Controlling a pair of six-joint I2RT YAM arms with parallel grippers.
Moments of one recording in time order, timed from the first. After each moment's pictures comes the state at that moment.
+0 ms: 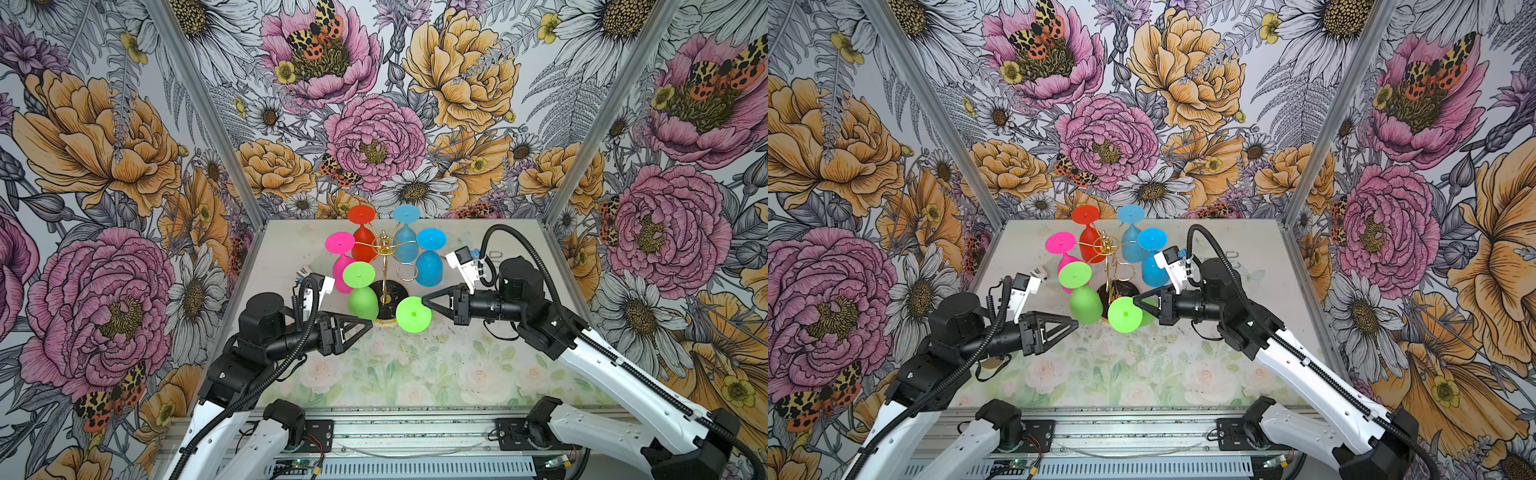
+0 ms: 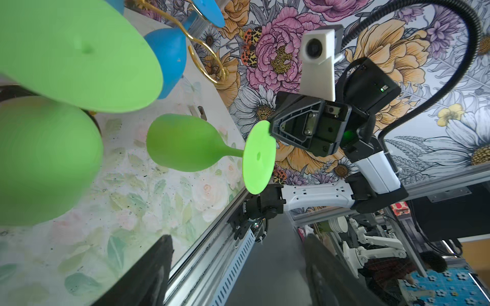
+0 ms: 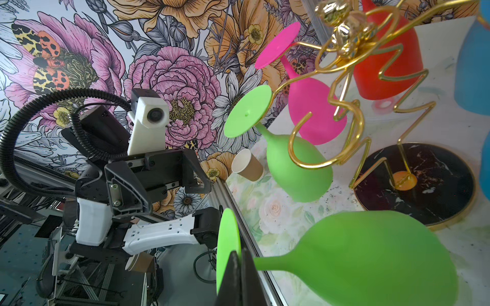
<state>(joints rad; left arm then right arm) -0.42 0.61 0.86 -0.59 0.75 -0.65 0.66 1.02 0.99 -0.28 -0.65 0.57</state>
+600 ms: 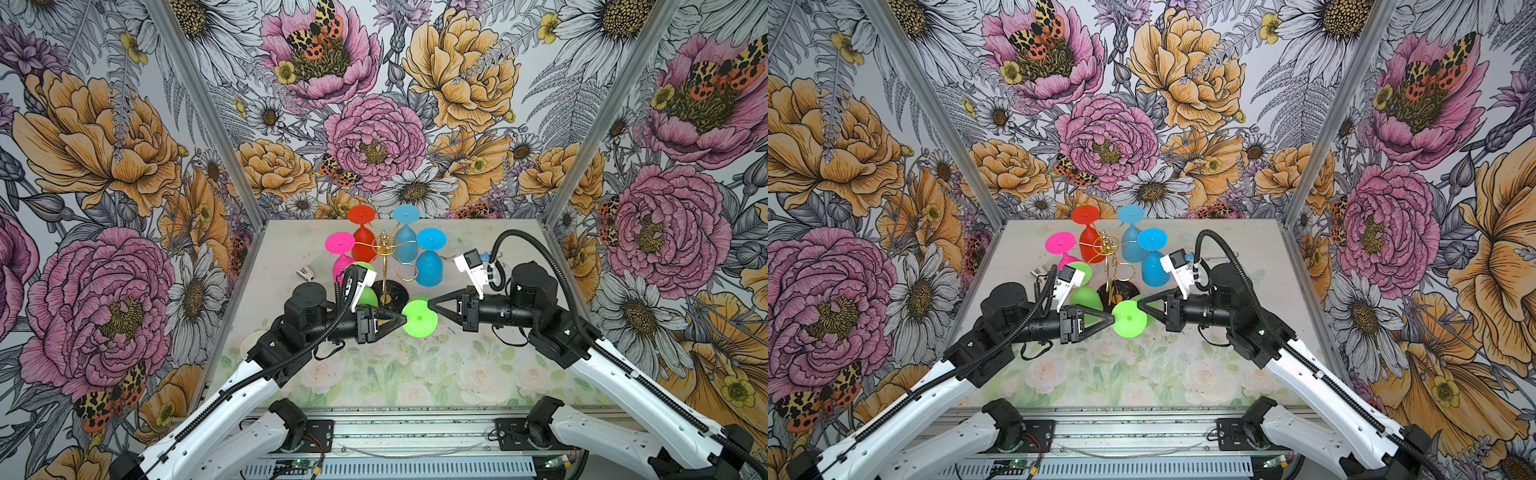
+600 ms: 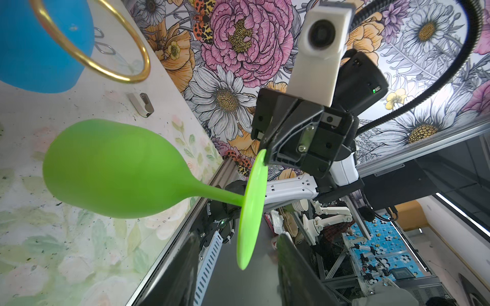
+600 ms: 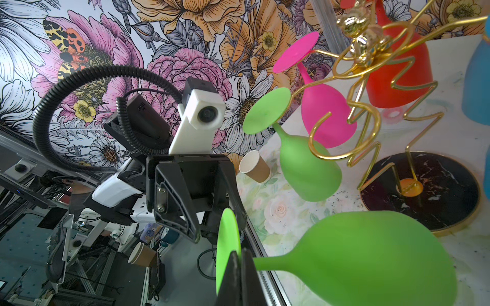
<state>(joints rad) -0.65 0.81 0.77 -0.12 0.72 -0.83 0.66 0.94 0.97 -0.29 -0.67 0.56</state>
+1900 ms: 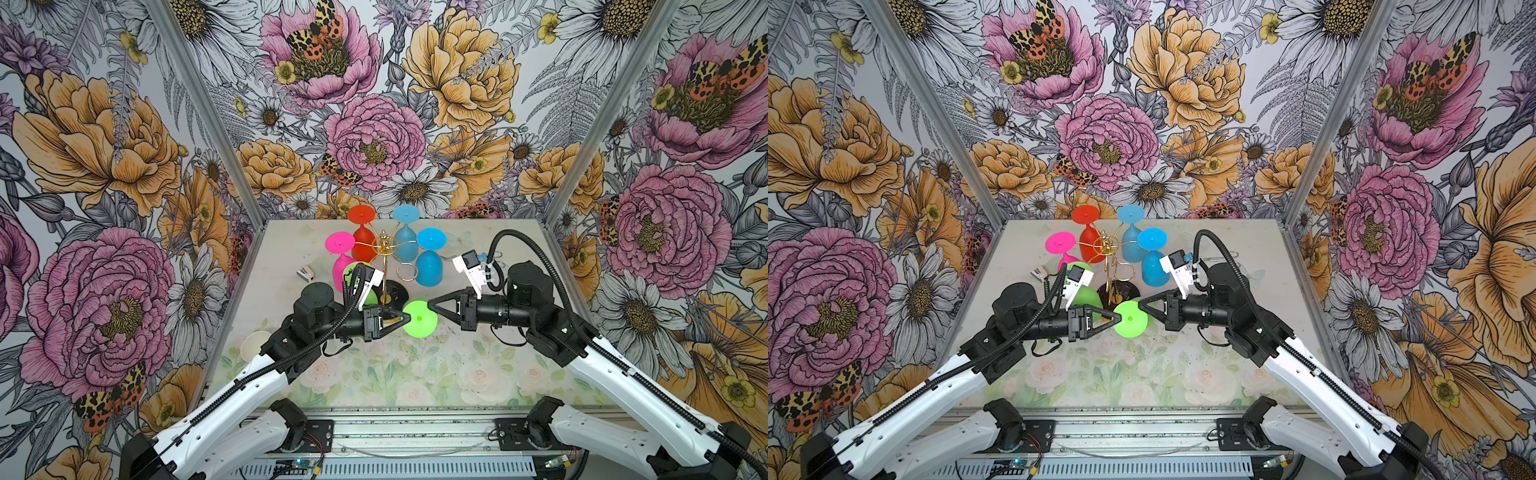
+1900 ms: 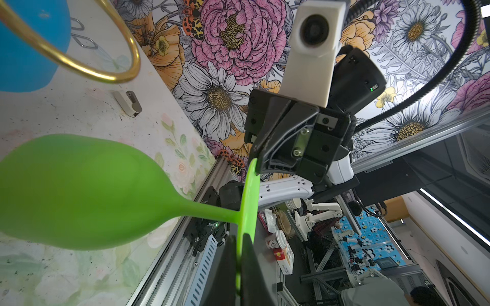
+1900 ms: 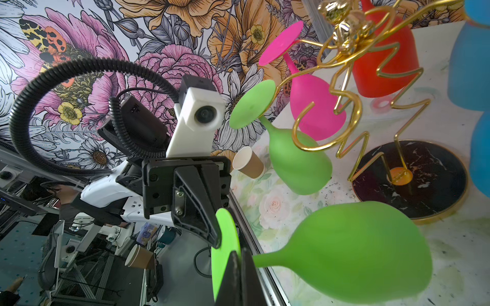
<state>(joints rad) -0.67 0.88 0.72 0.03 0.75 -0.87 0.66 0.96 0.97 -0.32 -0.65 0.56</state>
